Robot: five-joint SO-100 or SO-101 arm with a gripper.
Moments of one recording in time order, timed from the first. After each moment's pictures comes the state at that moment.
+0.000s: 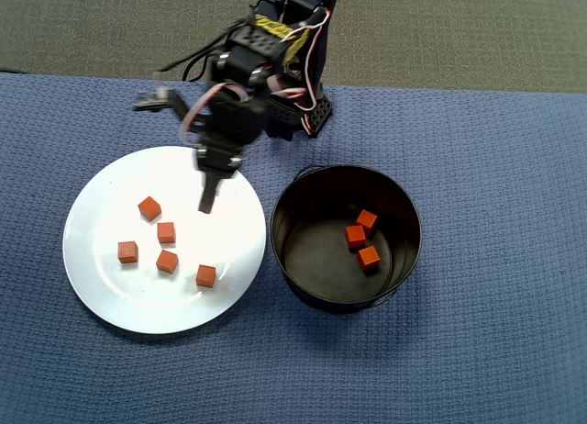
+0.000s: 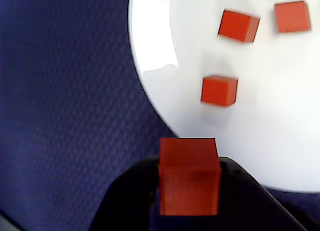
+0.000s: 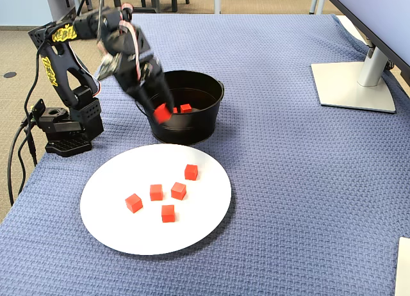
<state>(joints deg) 21.2 115.2 96.3 70.9 -21.0</state>
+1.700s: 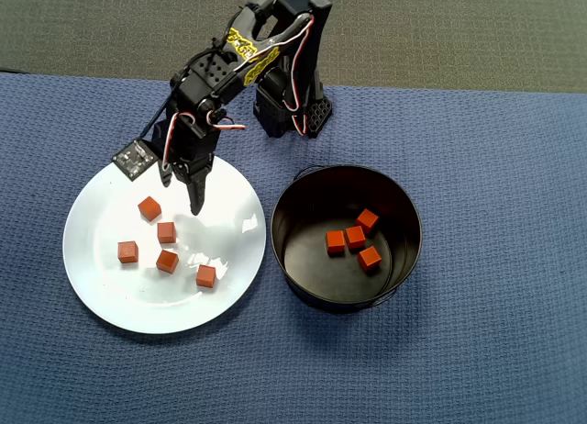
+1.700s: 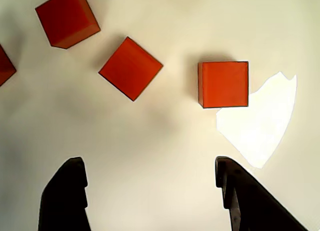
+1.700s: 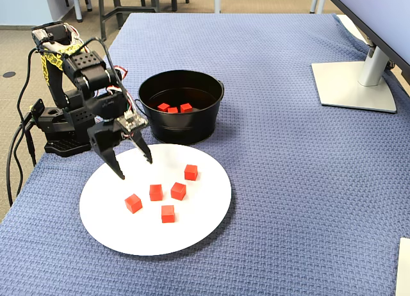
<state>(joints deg) 46.1 105.0 121.5 49.1 -96.2</state>
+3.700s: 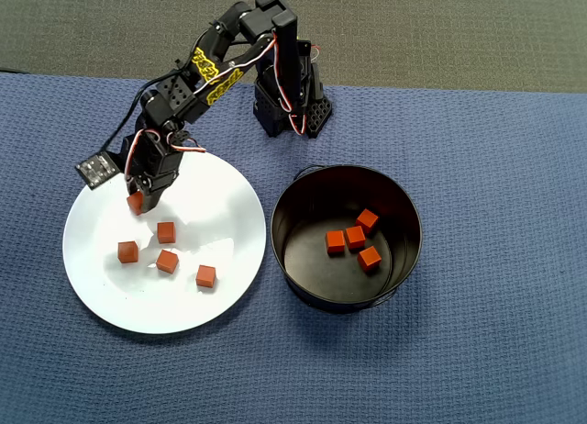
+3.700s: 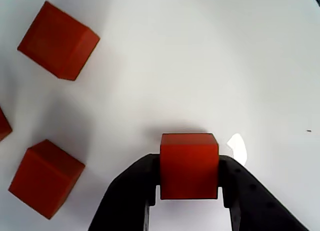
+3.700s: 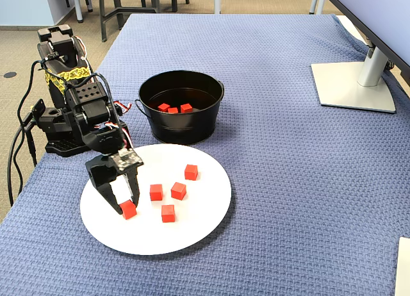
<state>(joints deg) 53.0 86.8 114.8 32.3 -93.5</state>
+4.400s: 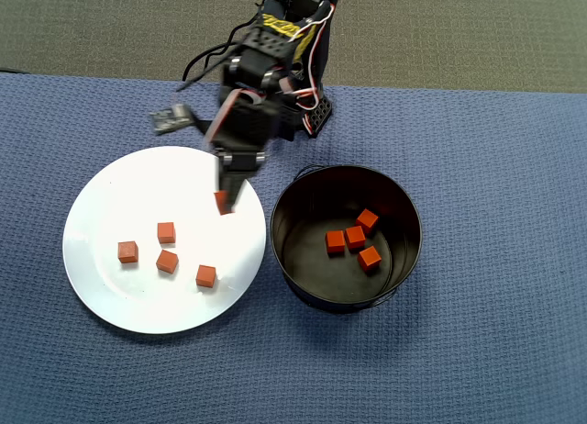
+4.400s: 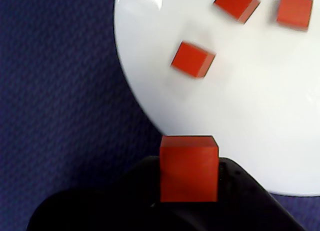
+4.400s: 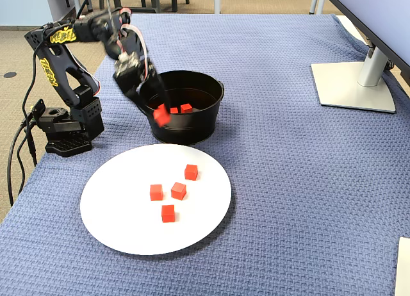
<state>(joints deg) 18.4 119.2 104.9 70.8 -38.3</state>
